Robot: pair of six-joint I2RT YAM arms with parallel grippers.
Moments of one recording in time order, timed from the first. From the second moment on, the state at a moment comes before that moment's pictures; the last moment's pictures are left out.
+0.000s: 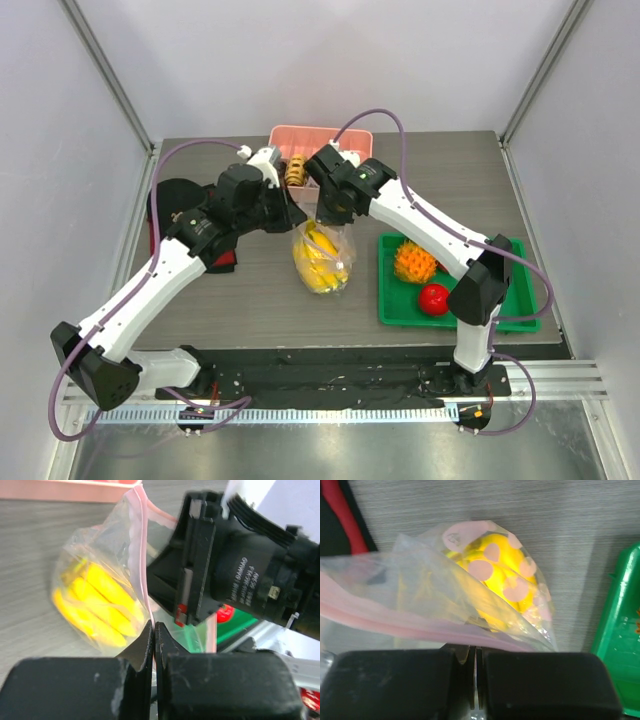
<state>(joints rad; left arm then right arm) -0.63 1.24 1.29 -0.55 0.10 -0.60 0.81 1.87 1.91 -1.05 0.23 0.83</state>
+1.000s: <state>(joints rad) -0.86 1.33 1.38 -0.67 -0.40 -0.53 0.83 1.92 1.88 -1.10 0.06 1.15</state>
